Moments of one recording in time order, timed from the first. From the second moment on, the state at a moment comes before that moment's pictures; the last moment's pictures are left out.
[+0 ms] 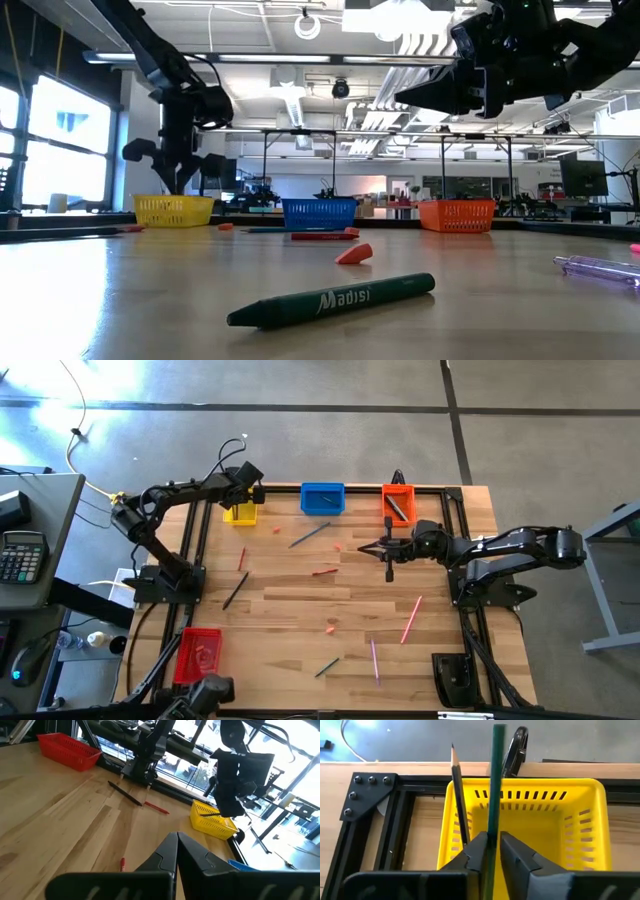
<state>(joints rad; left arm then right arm) 1.00 1.61 0.93 -0.53 -0.53 -0.63 -0.25 1.18 0.35 0.71 -0.23 -0.48</state>
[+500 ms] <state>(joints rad) 0.91 1.43 0.93 -0.56 -0.57 -0.46 -0.25 1.18 0.35 0.55 -0.23 -0.41</state>
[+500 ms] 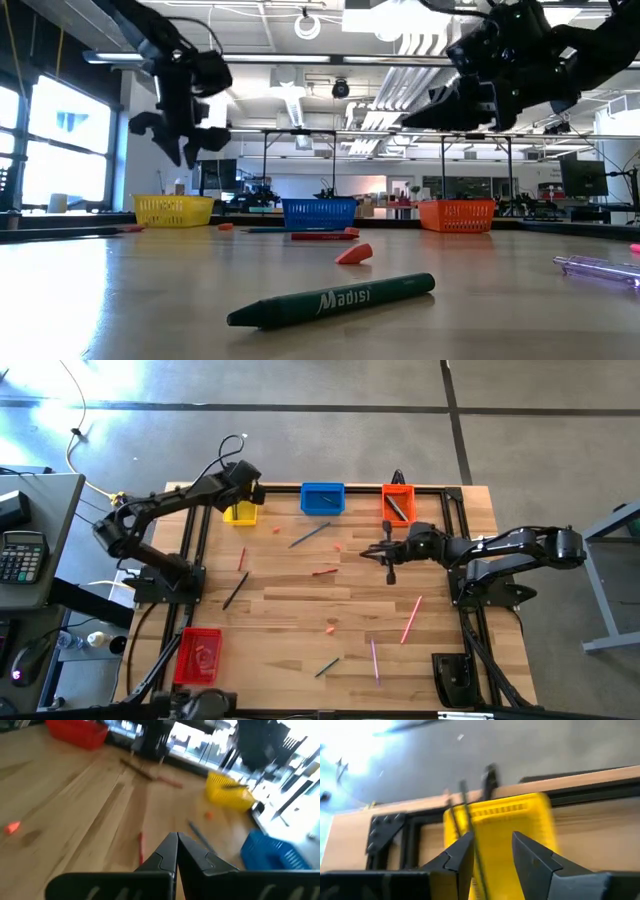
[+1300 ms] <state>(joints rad) 0.38 1.42 0.53 0.65 -0.18 -0.09 -0.34 1.18 0.28 0.49 -0.04 -0.21</state>
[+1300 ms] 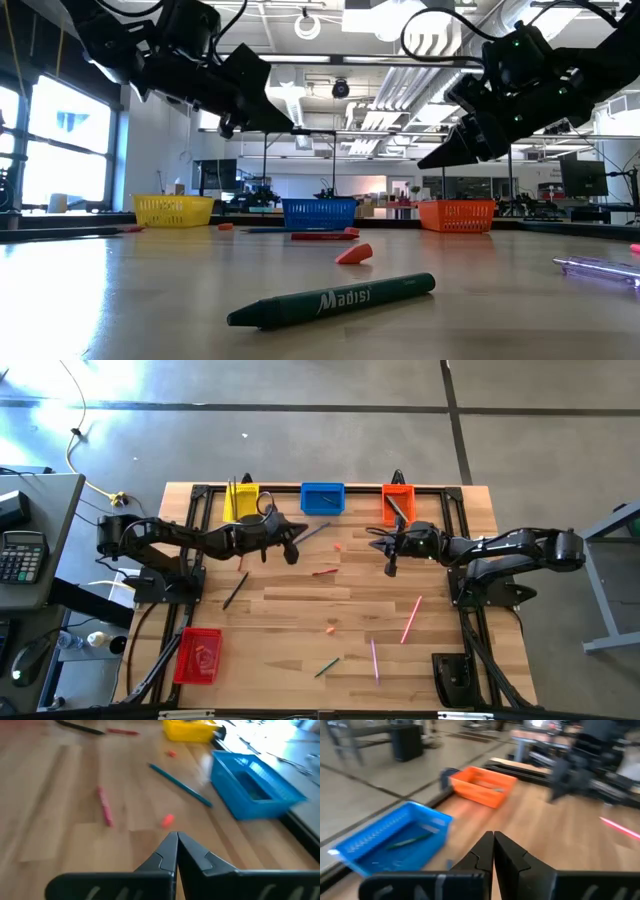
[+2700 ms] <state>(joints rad) 0.22 1.74 0.52 0.60 0.00 -0.07 0.07 1.48 0.85 0.06 0.37 -0.02</state>
